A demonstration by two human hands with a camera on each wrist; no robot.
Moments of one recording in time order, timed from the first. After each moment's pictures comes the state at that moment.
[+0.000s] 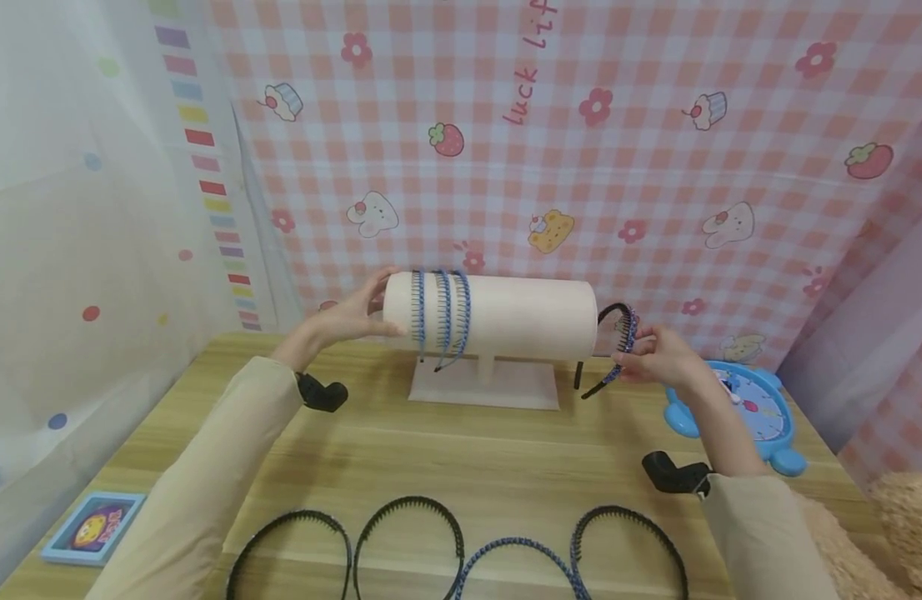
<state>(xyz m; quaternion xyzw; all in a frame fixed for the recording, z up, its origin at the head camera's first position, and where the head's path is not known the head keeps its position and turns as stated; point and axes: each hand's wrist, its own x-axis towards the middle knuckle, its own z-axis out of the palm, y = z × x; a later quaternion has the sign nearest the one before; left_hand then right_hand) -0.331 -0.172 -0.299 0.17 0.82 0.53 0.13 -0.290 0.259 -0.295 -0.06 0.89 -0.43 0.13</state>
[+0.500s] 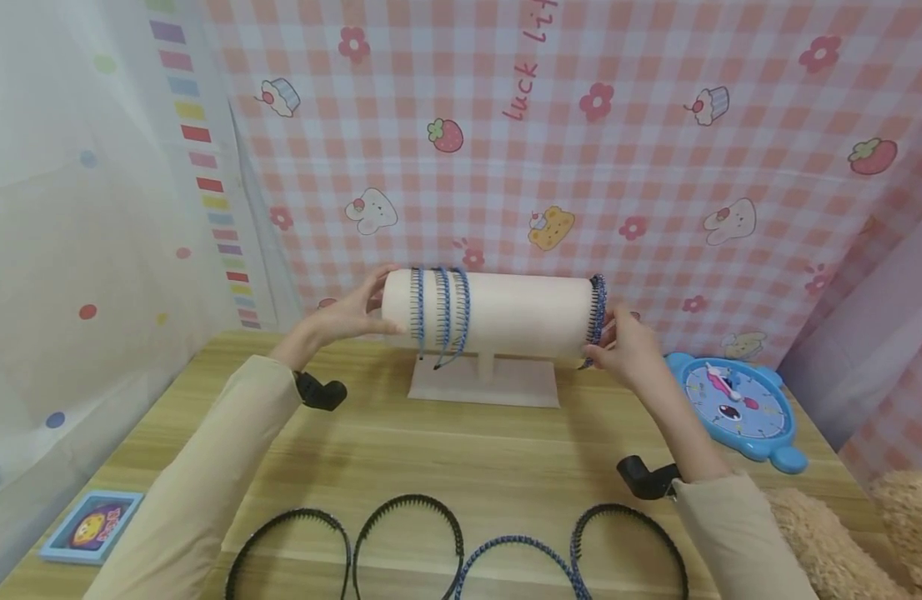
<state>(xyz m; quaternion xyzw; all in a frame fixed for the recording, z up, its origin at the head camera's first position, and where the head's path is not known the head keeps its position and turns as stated) -0.333 -0.172 -0.301 0.17 0.81 0.54 0.13 -0.275 0.212 -0.287 -0.12 0.94 -0.31 -0.04</state>
